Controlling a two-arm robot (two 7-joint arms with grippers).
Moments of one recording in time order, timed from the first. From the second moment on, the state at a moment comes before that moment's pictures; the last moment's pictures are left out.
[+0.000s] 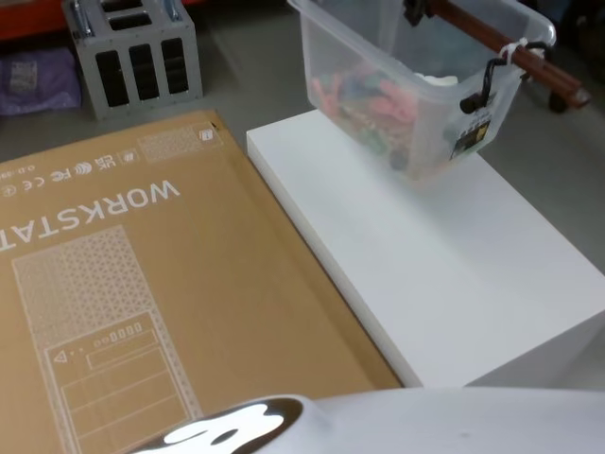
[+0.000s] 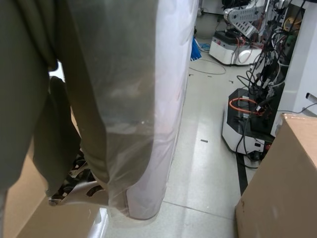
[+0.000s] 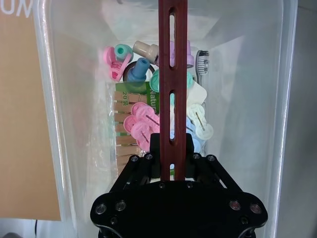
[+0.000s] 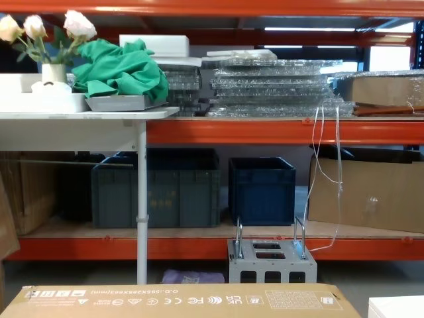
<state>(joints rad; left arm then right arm) -1.47 0.97 1.56 -0.90 0.05 0.15 -1.47 1.33 0.96 -1.09 -1.34 -0.29 0.09 1.42</state>
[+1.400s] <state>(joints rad) -1.47 0.97 1.56 -0.90 0.05 0.15 -1.47 1.18 0.90 -1.03 -1.19 -0.31 0.14 1.38</state>
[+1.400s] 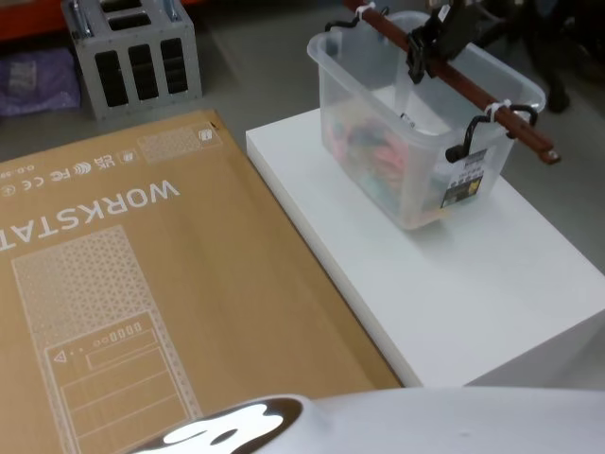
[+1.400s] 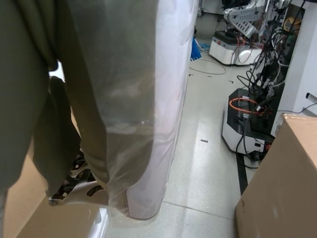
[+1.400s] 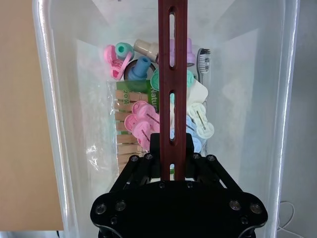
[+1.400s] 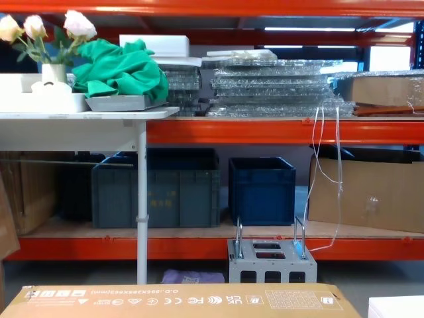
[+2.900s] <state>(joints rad) -1.47 0.97 1.56 -0.90 0.05 0.15 -1.47 1.16 0.86 -1.06 -1.11 -0.32 0.11 1.44</state>
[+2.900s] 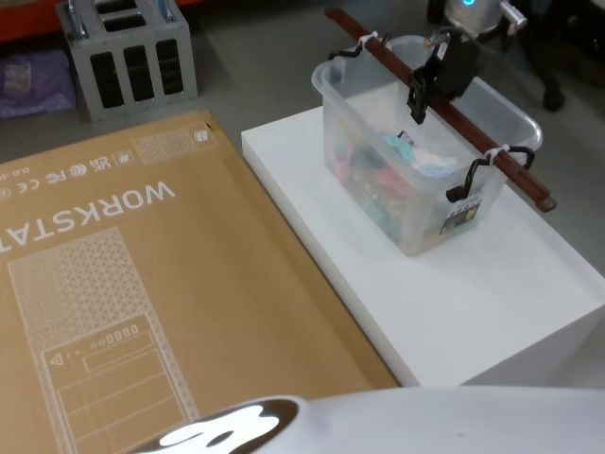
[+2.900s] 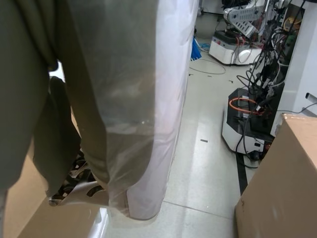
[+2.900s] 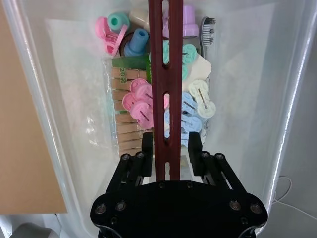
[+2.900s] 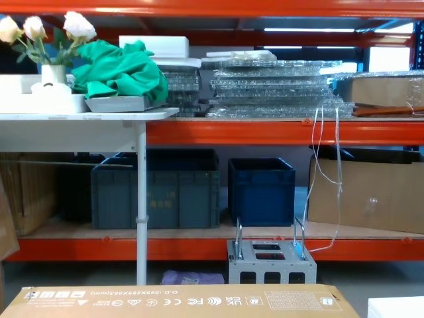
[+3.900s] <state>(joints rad) -1.47 0.97 1.56 -0.90 0.05 0.15 -1.47 1.14 1.05 -0.92 -1.35 -0.24 0.14 1.41</state>
